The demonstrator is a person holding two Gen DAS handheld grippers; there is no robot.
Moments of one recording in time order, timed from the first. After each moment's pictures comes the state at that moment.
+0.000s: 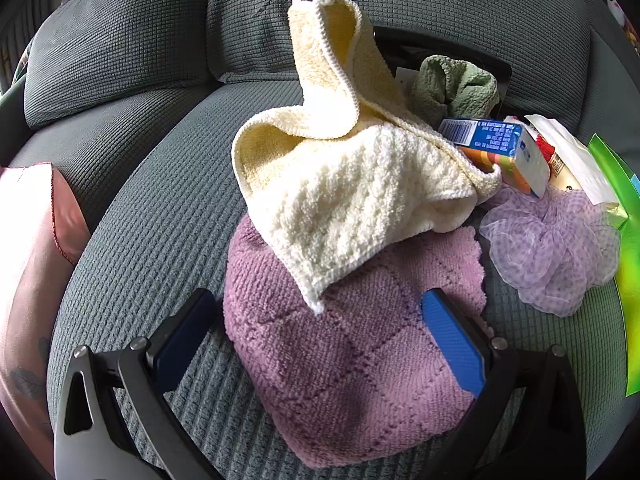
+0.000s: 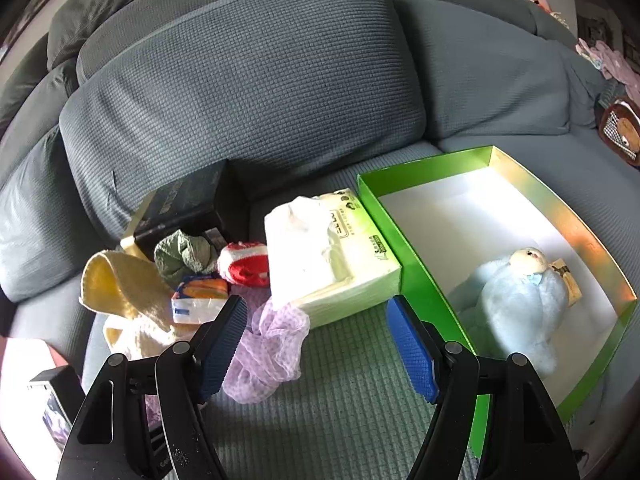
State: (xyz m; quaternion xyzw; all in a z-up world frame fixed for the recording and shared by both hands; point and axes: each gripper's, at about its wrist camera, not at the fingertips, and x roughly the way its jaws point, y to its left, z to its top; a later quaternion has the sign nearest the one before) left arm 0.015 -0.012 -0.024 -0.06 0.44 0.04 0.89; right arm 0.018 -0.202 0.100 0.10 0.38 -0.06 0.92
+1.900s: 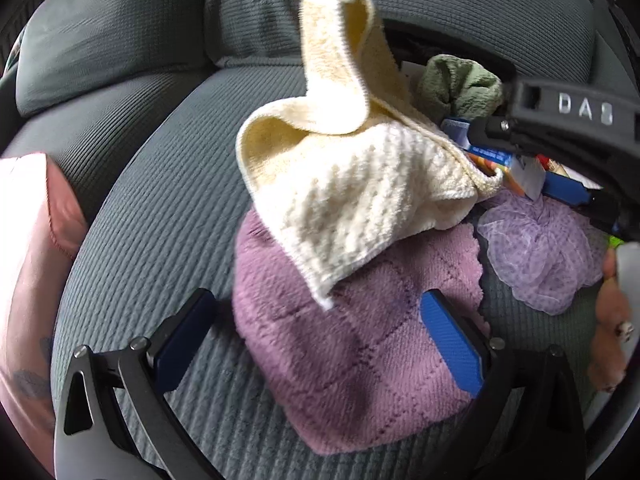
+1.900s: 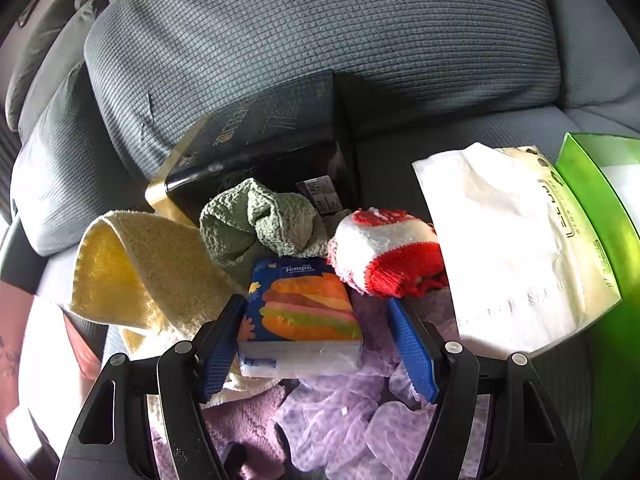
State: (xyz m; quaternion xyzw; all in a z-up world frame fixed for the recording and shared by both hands) left arm 0.020 0.001 -0.016 -0.08 0.48 0.04 0.87; right arm 0.113 -0.123 0.037 0.10 0.45 0.07 0.88
